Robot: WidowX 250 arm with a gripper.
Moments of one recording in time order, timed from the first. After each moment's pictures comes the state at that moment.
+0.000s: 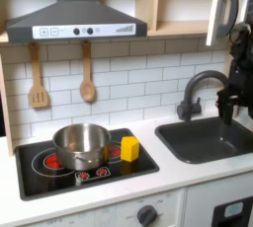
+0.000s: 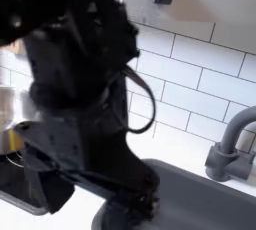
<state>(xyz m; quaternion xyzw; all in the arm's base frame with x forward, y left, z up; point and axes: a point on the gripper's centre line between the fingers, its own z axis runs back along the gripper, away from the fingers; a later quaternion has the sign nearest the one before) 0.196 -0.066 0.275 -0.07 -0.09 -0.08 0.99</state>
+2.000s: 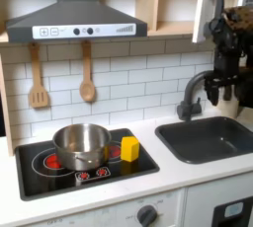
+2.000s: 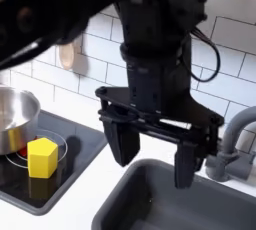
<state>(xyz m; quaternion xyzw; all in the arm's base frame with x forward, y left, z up) 0.262 -0.084 0.283 -0.10 -0.09 -0.07 0.99</state>
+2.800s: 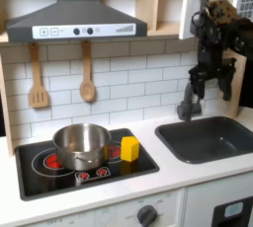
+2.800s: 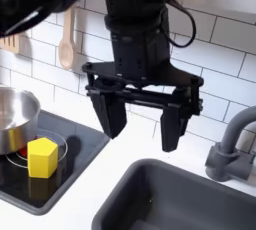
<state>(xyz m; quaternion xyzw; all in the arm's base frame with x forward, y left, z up) 0.285 -0.065 0.293 -0.11 -0.08 -0.03 0.99</state>
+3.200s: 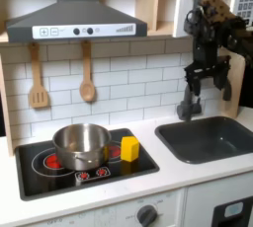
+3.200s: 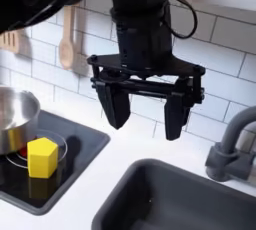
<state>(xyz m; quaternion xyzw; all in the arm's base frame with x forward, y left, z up) 0.299 -0.066 0.293 -0.11 -0.08 -0.02 0.99</state>
